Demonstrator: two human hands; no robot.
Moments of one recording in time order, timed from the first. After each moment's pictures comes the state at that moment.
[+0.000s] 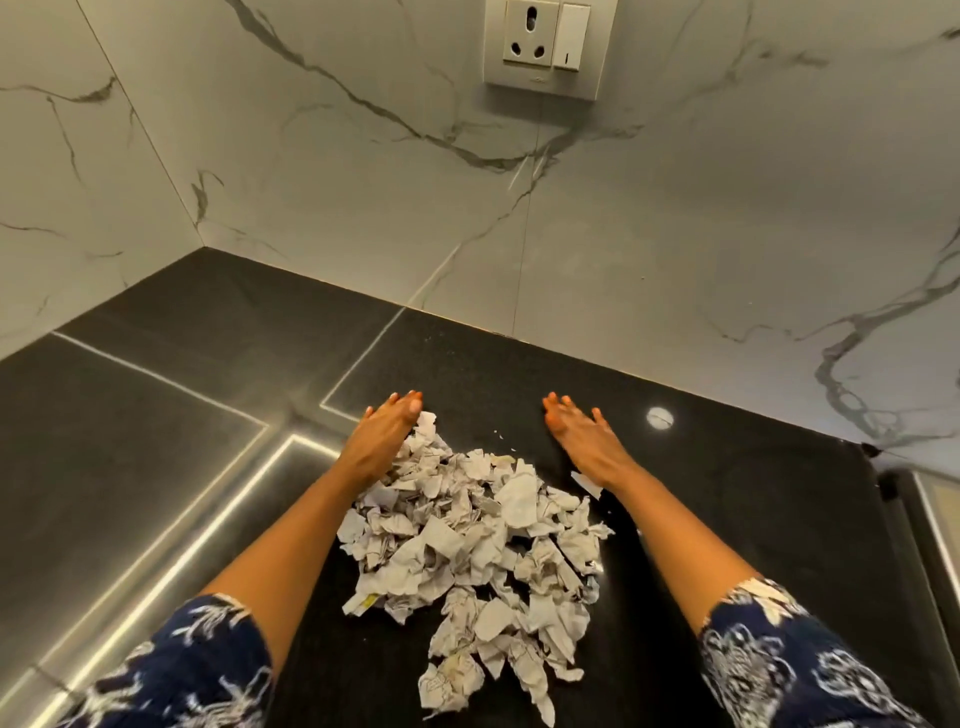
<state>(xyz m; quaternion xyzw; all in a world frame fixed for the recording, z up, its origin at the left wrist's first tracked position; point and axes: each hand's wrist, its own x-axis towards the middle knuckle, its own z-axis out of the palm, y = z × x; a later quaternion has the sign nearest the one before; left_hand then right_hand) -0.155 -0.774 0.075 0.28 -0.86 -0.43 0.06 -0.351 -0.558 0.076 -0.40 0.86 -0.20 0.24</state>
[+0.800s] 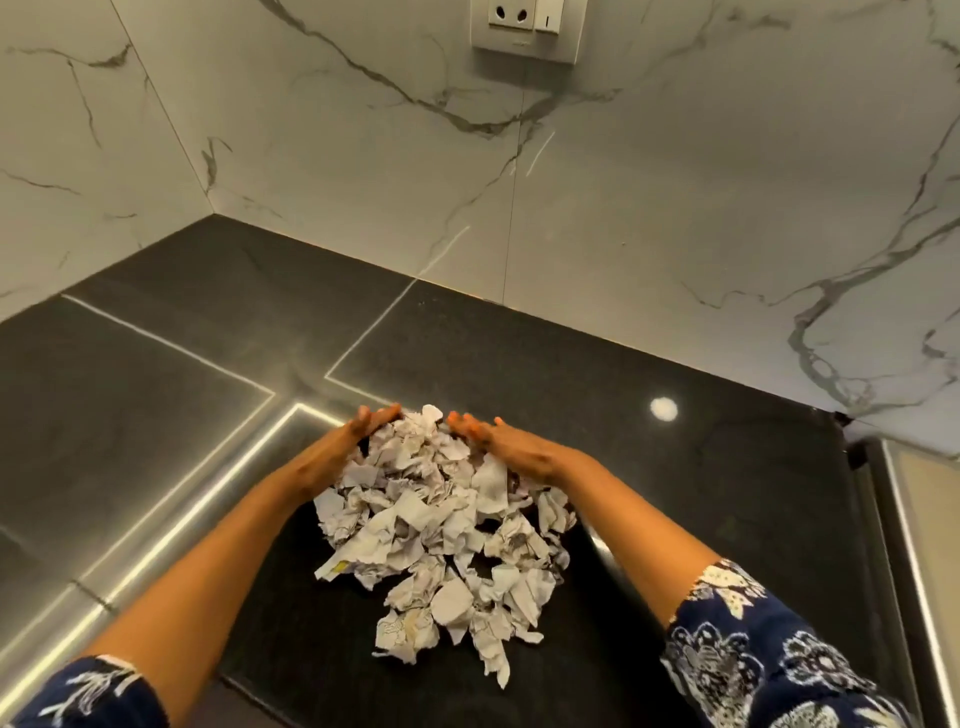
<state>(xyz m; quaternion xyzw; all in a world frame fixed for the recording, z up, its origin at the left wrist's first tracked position) -0.077 -0.744 0.063 0.26 -0.82 -0.51 -0.01 -0.266 -0.546 0.109 -0.48 0.73 -0.22 0.43</state>
